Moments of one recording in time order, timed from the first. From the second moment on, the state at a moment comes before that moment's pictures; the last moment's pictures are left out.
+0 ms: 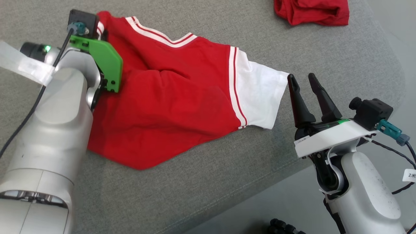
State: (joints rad) left arm -1.09 0.17 -0.41 1.07 -0.21 -0.09 0.06; right arm -0.36 -0.10 0.18 0.16 0.56 0.13 -0.17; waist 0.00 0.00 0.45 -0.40
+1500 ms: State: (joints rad) left arm -1.46 0.06 -0.68 1.23 -0.04 -0.03 -0.26; right arm -0.37 -0.05 0.26 0.20 0.58 0.13 -0.20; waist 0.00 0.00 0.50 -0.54
